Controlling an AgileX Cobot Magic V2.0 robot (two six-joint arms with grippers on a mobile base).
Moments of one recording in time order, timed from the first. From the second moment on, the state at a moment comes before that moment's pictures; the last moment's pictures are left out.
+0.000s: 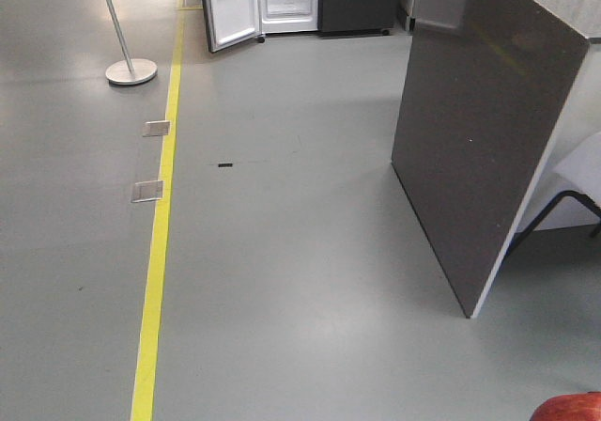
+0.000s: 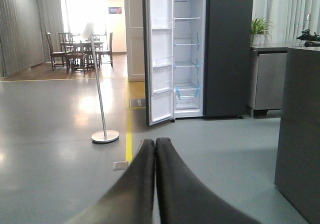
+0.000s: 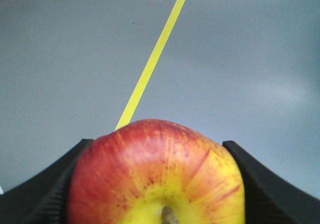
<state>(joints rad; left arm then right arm) 0.06 -0.01 0.02 -0.01 -0.01 -0.06 0.06 0.42 -0.61 0.52 1.13 -0.38</state>
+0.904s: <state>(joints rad) 0.06 -0.01 0.02 -0.01 -0.01 -0.06 0.06 0.42 -0.61 0.52 1.13 -0.38</state>
